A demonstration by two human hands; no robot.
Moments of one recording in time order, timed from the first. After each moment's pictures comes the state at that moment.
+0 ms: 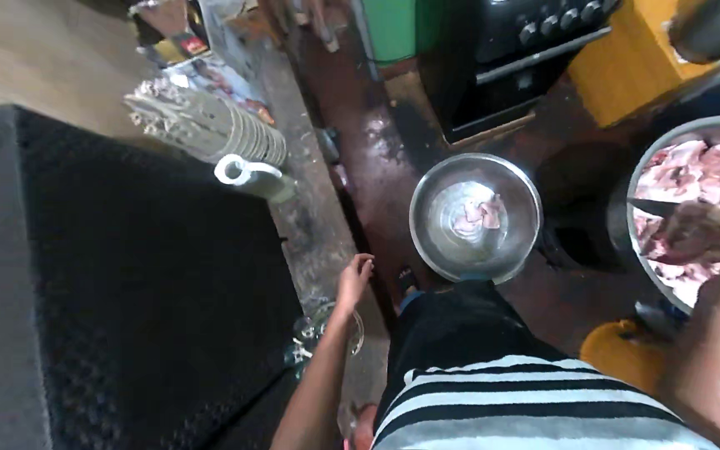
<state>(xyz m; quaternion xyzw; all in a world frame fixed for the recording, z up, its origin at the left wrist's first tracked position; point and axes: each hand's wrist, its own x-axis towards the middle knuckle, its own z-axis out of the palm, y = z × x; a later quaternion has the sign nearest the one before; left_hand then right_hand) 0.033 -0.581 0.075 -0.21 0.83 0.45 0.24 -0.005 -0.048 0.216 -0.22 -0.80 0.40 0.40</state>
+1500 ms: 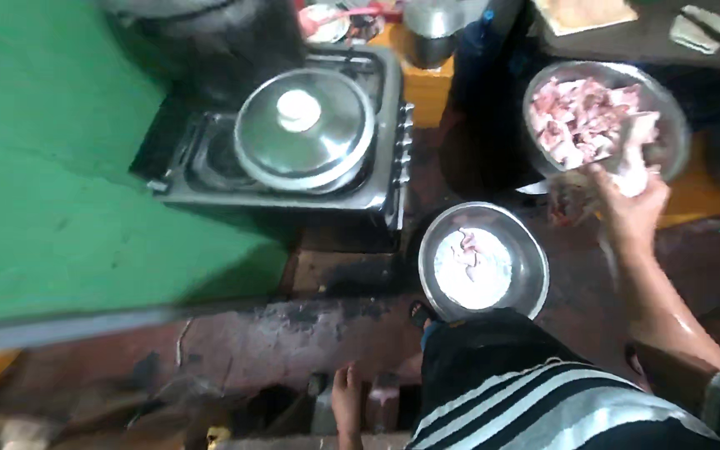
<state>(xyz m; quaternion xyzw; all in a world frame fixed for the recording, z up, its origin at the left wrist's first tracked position) -0.529 -0.675 0.036 0.01 0.86 0.37 0.36 -0.300 -0.249 0.293 -0.57 -0.63 0.30 0.43</state>
